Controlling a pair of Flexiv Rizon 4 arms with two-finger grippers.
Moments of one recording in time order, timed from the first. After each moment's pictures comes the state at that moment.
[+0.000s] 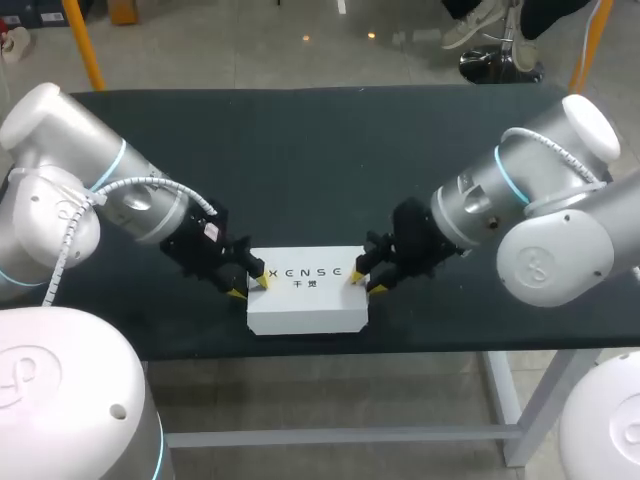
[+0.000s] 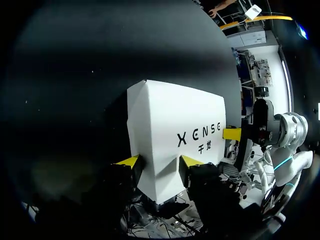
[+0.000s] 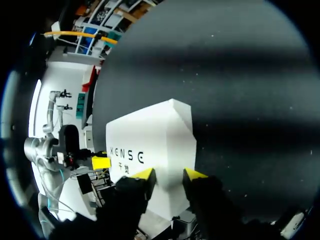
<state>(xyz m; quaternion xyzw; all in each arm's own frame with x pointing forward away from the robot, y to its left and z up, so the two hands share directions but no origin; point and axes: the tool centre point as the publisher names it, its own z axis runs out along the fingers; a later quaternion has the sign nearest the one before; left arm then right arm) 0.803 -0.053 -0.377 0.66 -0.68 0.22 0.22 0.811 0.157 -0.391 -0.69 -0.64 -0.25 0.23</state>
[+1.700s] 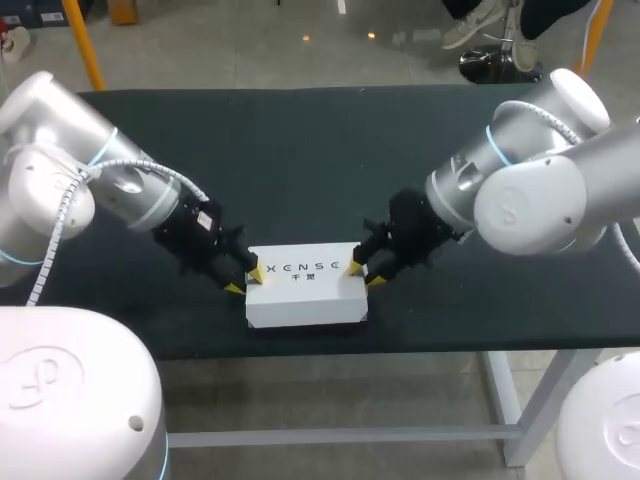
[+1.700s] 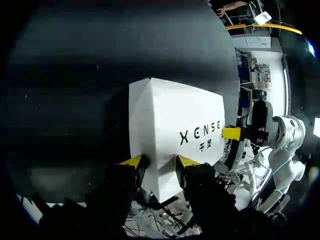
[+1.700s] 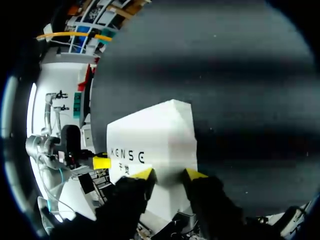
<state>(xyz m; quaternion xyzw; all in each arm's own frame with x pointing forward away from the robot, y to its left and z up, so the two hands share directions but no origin) 0.806 -0.049 -0.366 0.67 -0.66 0.20 0.27 0.818 0.161 -0.379 -0.70 -0.64 -0.22 0.25</state>
